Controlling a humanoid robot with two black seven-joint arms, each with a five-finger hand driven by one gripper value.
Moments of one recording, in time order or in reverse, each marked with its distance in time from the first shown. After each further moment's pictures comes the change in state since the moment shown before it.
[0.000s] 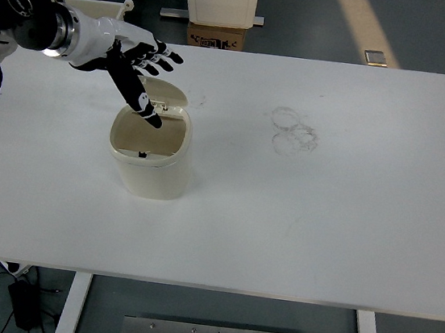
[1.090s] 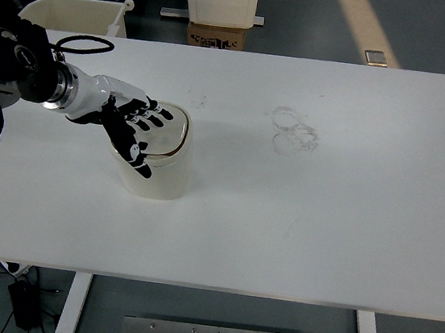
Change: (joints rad) left arm 0.112 0.000 0.005 -0.054 -0.001 0.000 -0.002; right arm 0.002 0.000 0.000 0.000 -0.002 0.000 0.000
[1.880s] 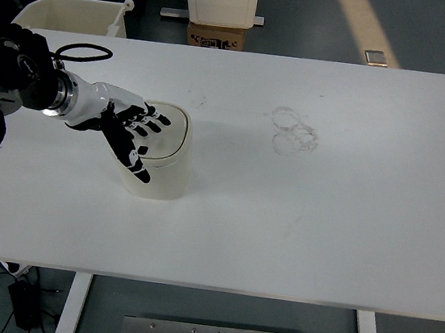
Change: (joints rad) left arm 0.025 0.006 0.000 0.000 0.000 0.010 0.000; right arm 0.000 0.000 0.000 0.000 0.001 0.000 0.000
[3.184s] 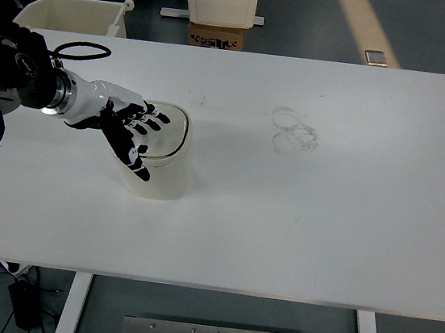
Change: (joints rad) left arm 0.002 0.003 -0.003 0.001 -0.001 0.005 -0.001; right arm 0.000 0.000 0.000 0.000 0.001 0.000 0.000
